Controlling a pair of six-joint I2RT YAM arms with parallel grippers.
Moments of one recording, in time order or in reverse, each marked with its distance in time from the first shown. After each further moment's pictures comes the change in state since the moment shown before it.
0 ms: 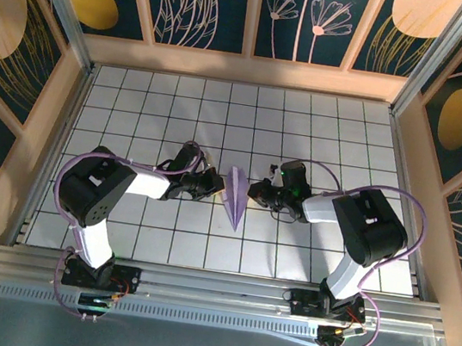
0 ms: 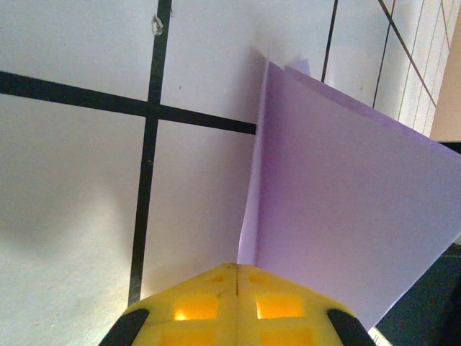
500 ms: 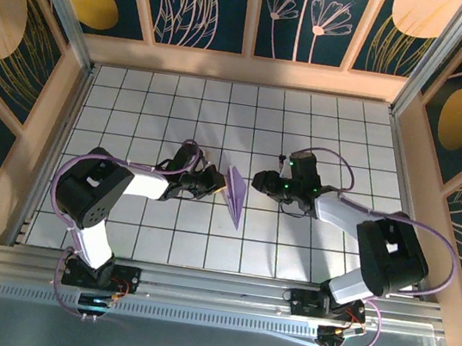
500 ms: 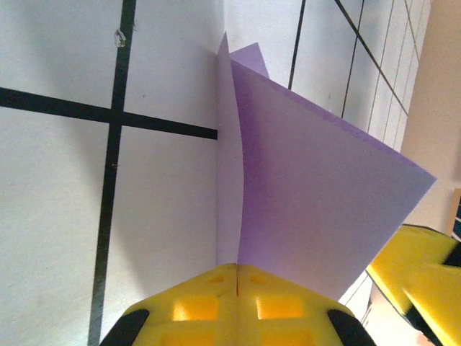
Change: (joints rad) left arm 0.000 -0.021 -0.010 0.047 0.012 -0.053; right arm -0.019 -0.244 0.087 -0.349 0.084 -0.163
